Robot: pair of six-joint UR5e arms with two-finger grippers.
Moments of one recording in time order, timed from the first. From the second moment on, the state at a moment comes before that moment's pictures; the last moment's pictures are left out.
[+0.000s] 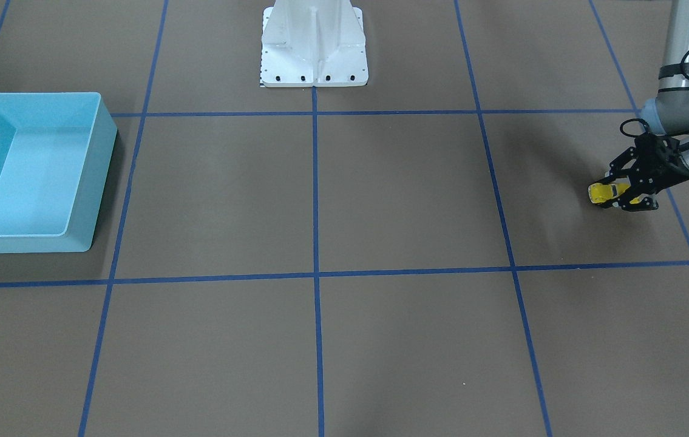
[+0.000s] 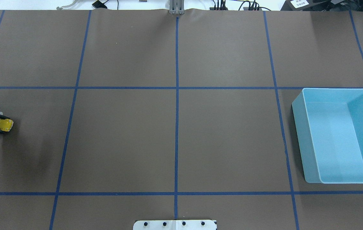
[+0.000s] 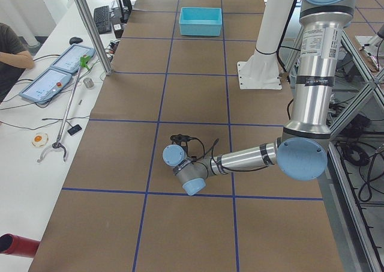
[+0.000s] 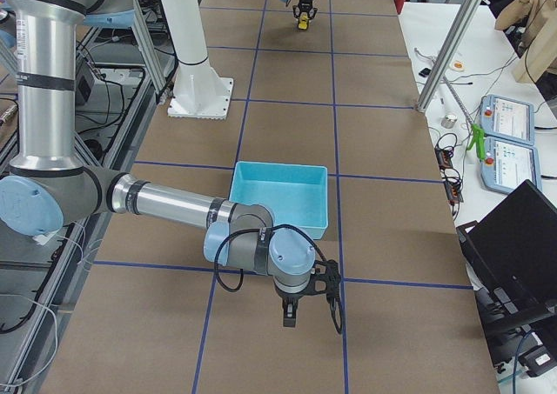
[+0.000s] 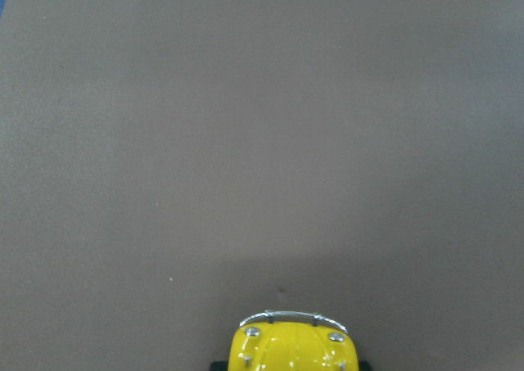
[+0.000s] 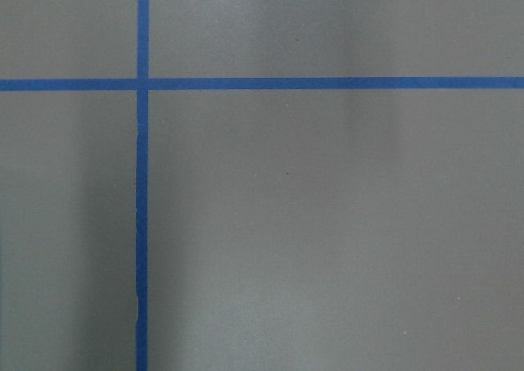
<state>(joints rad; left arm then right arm) -1.10 -1.63 -1.12 -2.80 -2.59 0.65 1.71 -1.67 1.53 -1.53 2.33 -0.16</state>
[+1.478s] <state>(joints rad) -1.15 -1.63 -1.10 -2.80 -2.61 0.65 1.71 -1.67 1.53 -1.53 2.33 -0.15</state>
